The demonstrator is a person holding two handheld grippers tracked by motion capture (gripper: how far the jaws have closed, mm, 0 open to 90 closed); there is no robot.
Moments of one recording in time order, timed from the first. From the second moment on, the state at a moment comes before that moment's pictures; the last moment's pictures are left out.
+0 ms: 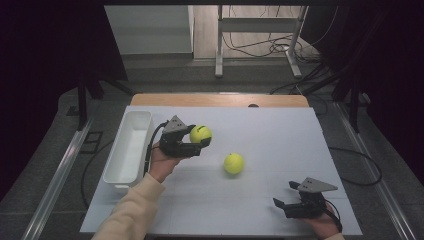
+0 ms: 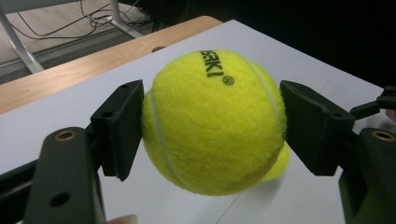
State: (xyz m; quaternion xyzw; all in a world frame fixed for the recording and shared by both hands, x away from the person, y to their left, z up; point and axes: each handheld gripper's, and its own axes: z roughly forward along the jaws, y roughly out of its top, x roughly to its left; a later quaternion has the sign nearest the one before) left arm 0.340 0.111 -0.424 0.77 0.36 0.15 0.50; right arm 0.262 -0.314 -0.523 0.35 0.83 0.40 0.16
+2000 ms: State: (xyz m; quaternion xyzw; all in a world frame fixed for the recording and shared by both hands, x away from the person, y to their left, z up) left arm 0.328 0.165 -0.401 0.74 0.40 0.20 0.50; right arm 0.263 -0.315 -0.522 0.35 0.83 0.40 0.16
